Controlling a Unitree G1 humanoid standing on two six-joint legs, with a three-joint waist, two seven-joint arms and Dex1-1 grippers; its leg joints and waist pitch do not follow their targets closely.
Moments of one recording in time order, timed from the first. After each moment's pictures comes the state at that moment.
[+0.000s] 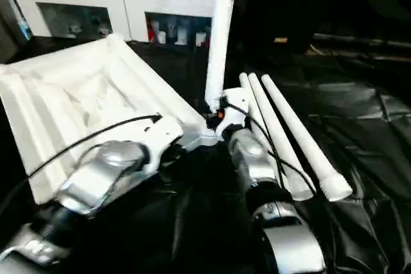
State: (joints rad) left arm -0.47 0.29 -0.41 0.09 0.08 0.67 -0.62; right arm -0.66 -0.01 -0.05 0.90 0.28 -0.21 0.49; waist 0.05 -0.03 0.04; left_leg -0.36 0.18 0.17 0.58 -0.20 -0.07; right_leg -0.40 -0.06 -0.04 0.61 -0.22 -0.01
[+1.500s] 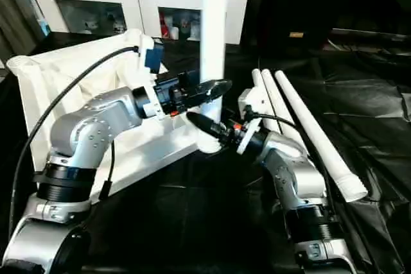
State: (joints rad) left arm -0.71 0.07 -0.01 0.11 -0.49 0.69 -0.78; right arm -0.42 -0.25 0.04 0.24 0.46 0.22 0.92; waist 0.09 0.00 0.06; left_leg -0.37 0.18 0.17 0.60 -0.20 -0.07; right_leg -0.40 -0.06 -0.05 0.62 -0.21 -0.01
